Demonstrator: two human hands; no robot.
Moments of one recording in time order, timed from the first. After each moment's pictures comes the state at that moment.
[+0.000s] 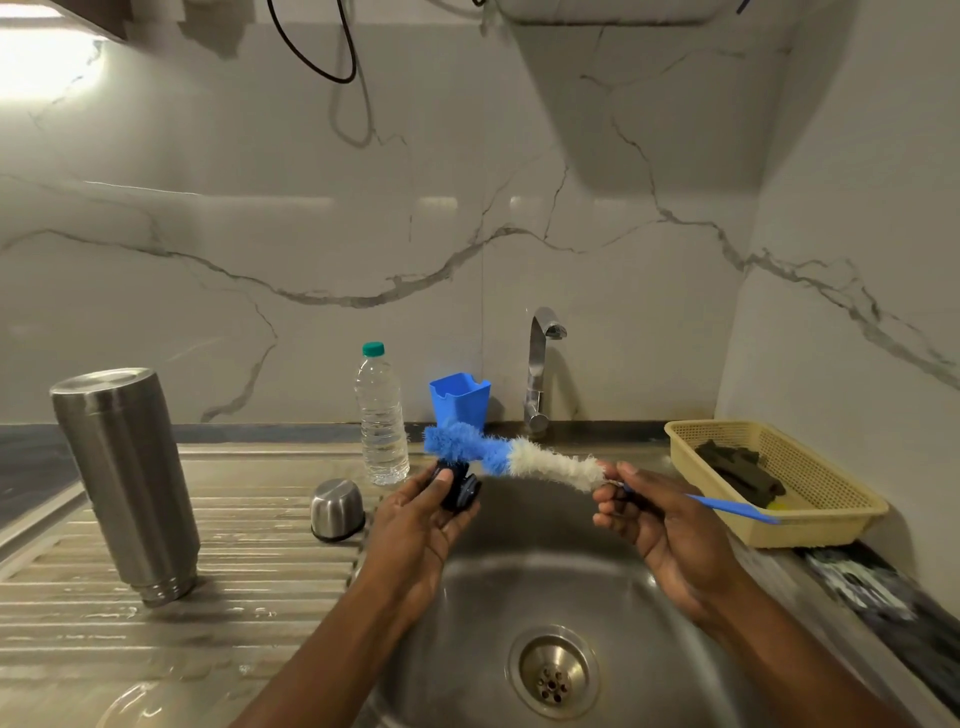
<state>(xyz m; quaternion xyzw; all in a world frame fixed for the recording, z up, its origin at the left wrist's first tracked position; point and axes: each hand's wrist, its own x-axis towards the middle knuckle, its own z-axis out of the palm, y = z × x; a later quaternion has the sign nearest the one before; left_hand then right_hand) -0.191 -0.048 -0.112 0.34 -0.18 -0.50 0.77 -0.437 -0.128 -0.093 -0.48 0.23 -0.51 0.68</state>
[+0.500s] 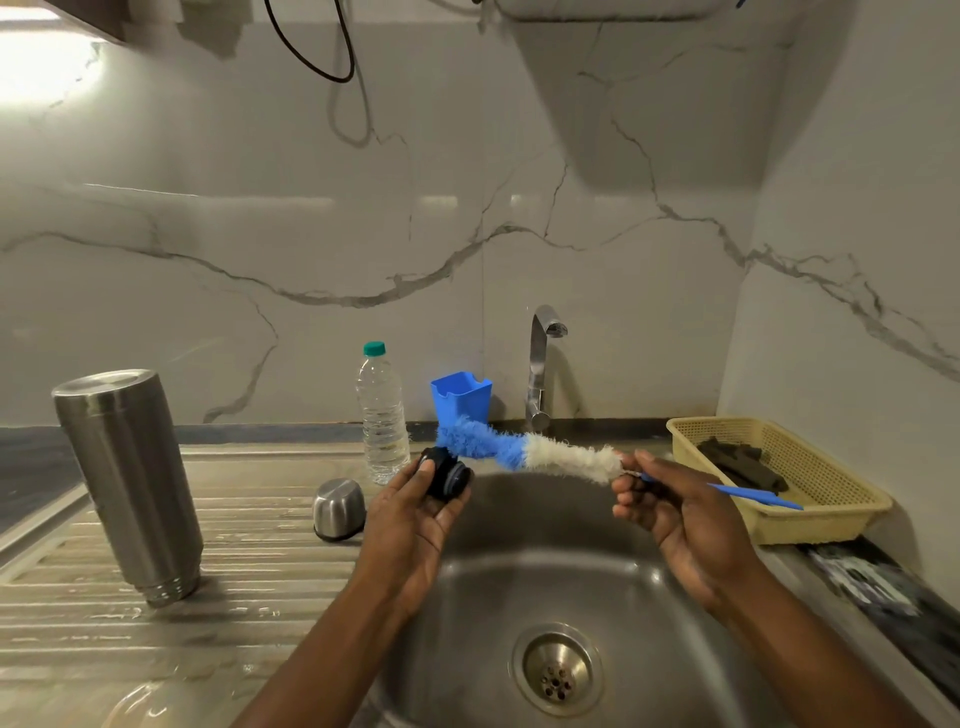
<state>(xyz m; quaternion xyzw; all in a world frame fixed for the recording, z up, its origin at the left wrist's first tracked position) -0.188 -0.047 -0.107 0.29 -0.15 -0.50 0.80 -0.443 -0.132 -0.085 -0.46 0.24 -0.54 0.67</state>
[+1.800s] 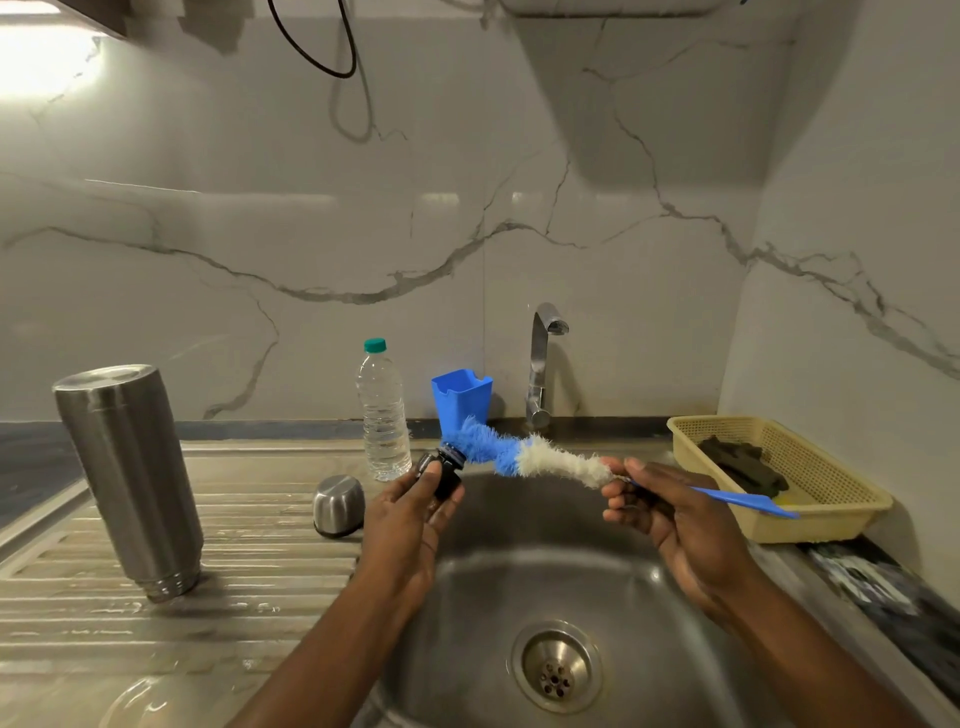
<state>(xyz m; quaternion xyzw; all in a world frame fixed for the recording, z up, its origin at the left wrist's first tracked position) -0.190 -0.048 -0.107 0.37 -0.13 -0.45 0.80 -0.441 -0.130 -0.091 -0.51 0.24 -0.53 0.63</state>
